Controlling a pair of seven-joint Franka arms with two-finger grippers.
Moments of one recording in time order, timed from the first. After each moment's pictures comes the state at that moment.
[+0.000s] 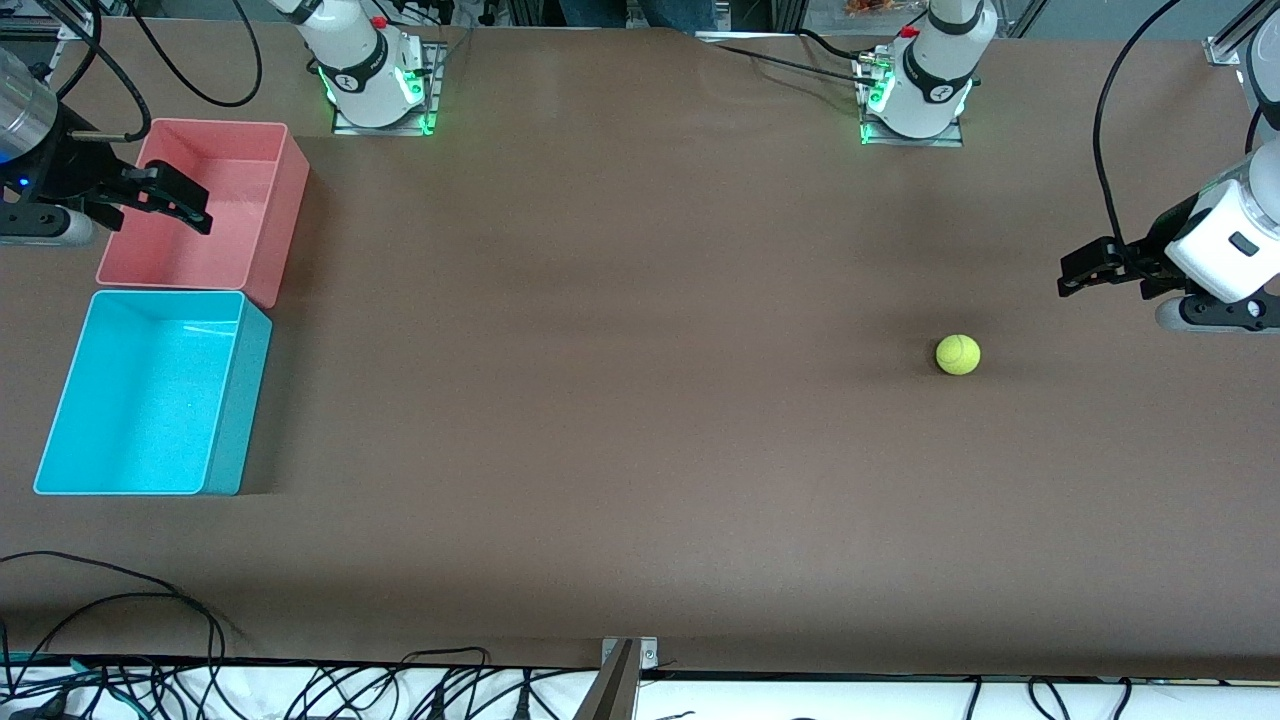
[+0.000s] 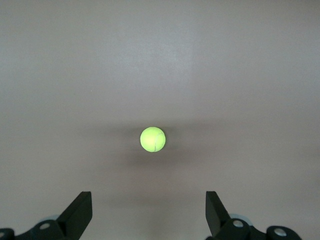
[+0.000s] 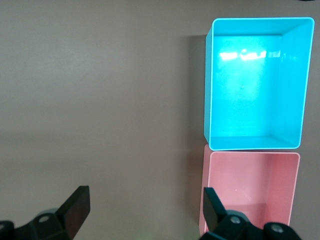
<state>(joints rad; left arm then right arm) 0.01 0.09 -0.01 -1.61 -0.01 1.61 0.00 -0.01 -0.04 0.08 -1.64 -0.02 1.57 0.09</state>
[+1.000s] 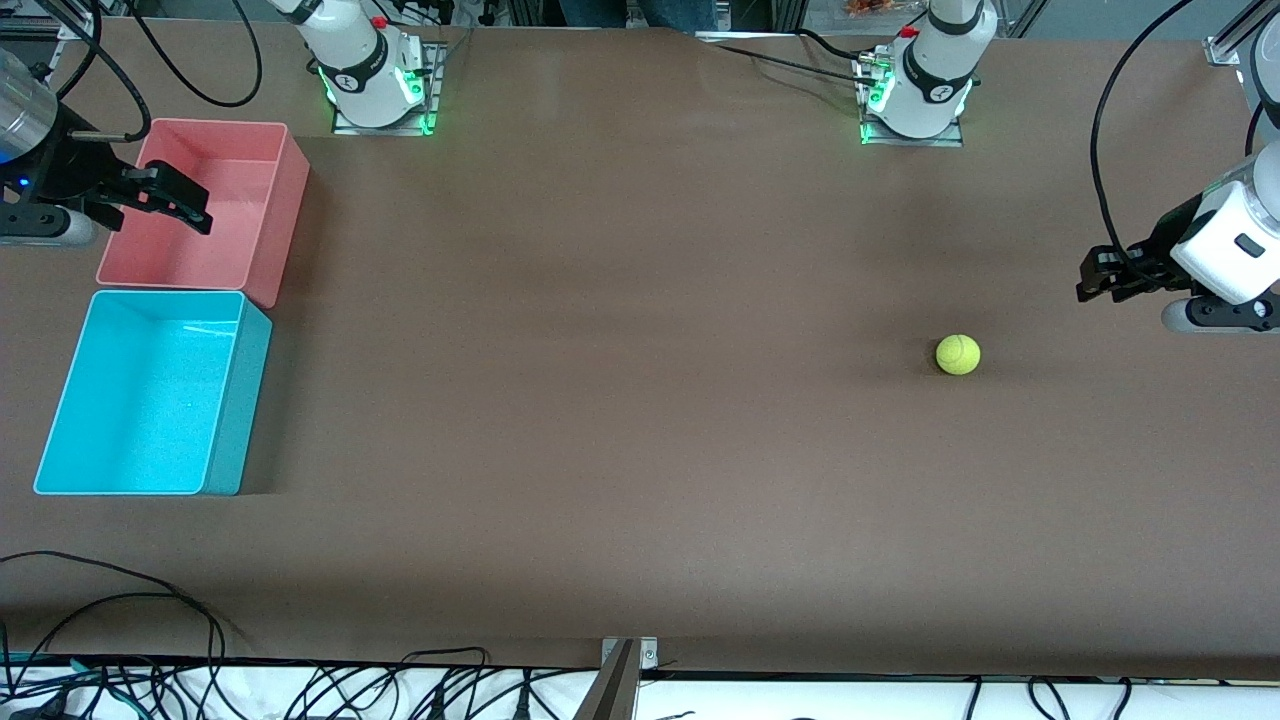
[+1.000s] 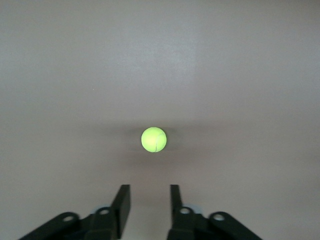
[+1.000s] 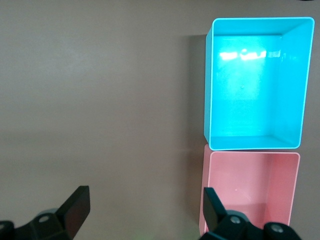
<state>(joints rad) 0.02 0.09 -0.01 -1.61 -0.01 1.61 -0.02 -0.01 -0.04 0.08 -1.64 -0.02 1.57 0.09</state>
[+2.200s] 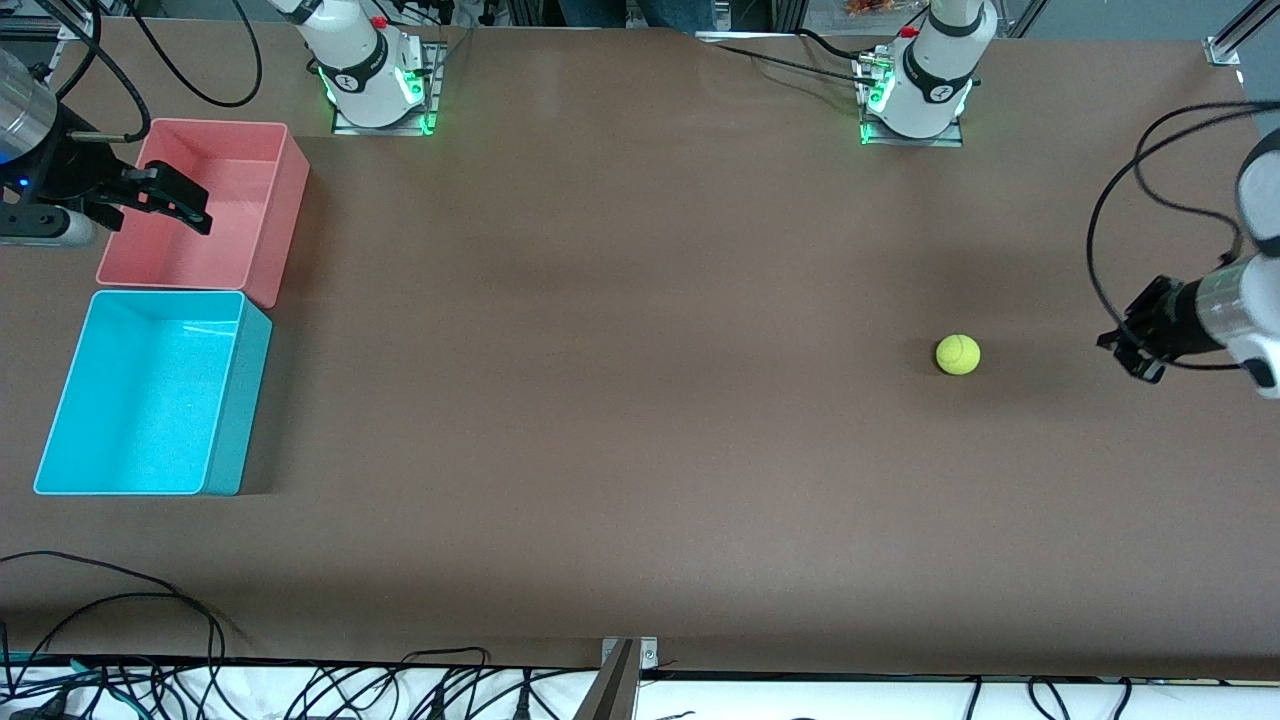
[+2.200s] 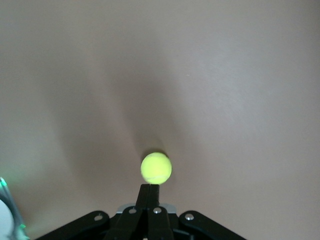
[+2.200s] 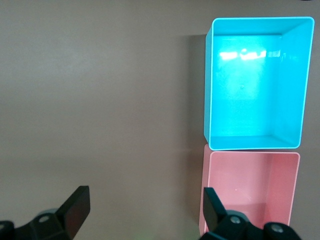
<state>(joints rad) 0.12 0.29 0.00 -1.63 0.00 1.74 -1.16 -0.01 -0.04 0.08 -1.64 -0.02 1.57 0.09</state>
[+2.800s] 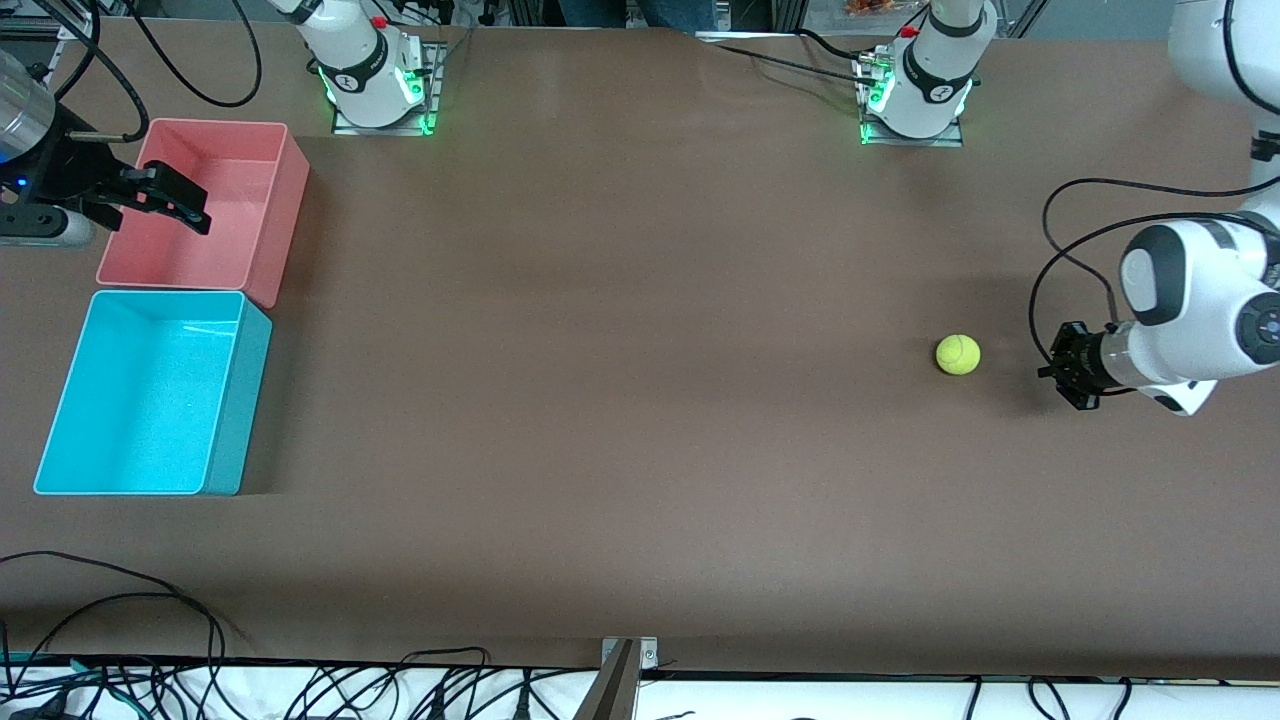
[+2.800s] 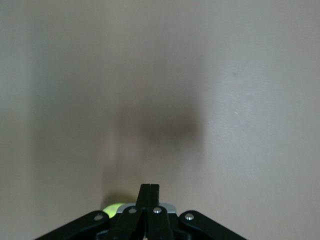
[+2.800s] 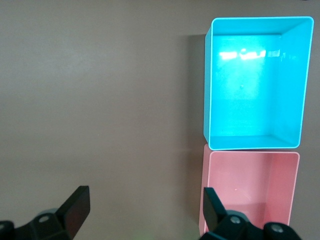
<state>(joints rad) 0.18 0.41 0.00 -1.93 0.01 2.18 -1.53 -0.01 -0.04 0.08 -1.64 -0.02 1.57 0.09</state>
